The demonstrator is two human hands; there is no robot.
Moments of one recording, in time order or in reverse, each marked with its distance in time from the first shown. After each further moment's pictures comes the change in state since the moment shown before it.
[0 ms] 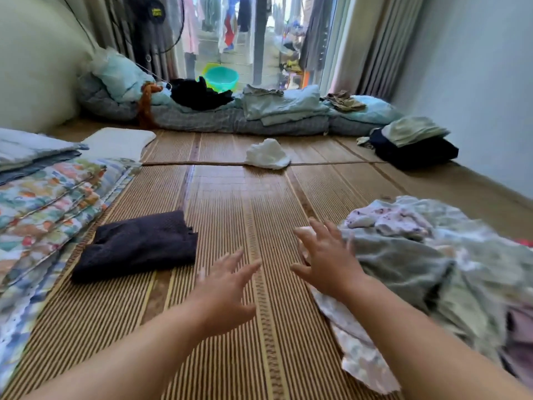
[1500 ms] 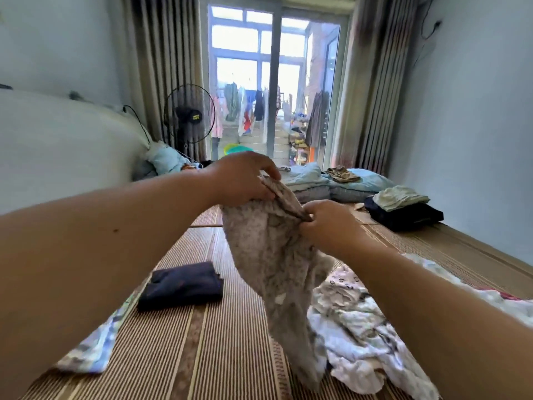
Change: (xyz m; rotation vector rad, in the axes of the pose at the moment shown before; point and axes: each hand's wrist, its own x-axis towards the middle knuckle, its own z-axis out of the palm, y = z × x) left_hand -0.121 0.121 -0.281 0.135 0.492 0.305; right_hand -0.121 -0.083 -0.211 0.285 0.382 -0.103
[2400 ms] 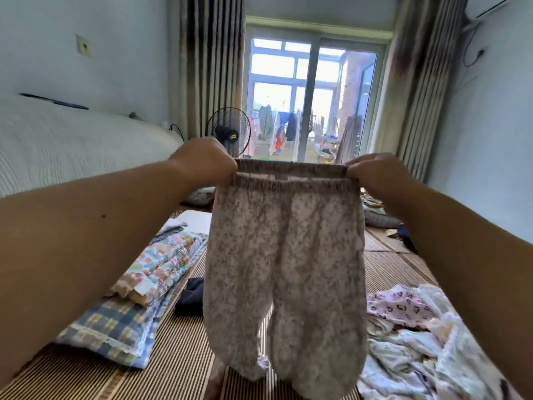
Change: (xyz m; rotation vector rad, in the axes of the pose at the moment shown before) left_hand -0.055 -0.073 -0.079 -0.036 0.275 -0.475; right_hand 0.035 -0.067 -0.073 0.586 0.152 0.073
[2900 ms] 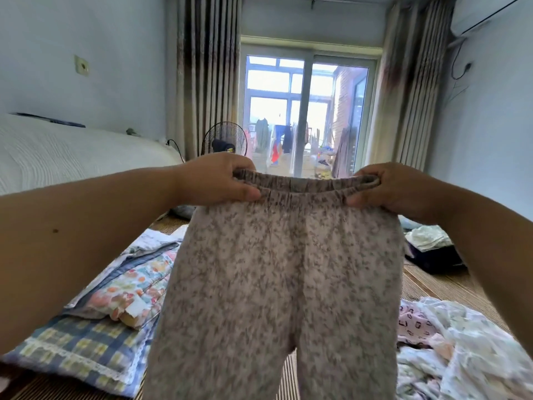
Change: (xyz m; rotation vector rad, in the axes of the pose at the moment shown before) left_hand -0.010 0.023 -0.017 -0.116 -0.324 0.337; right_hand -0.003 -0.008 -0.051 -0.199 -0.418 -0.188
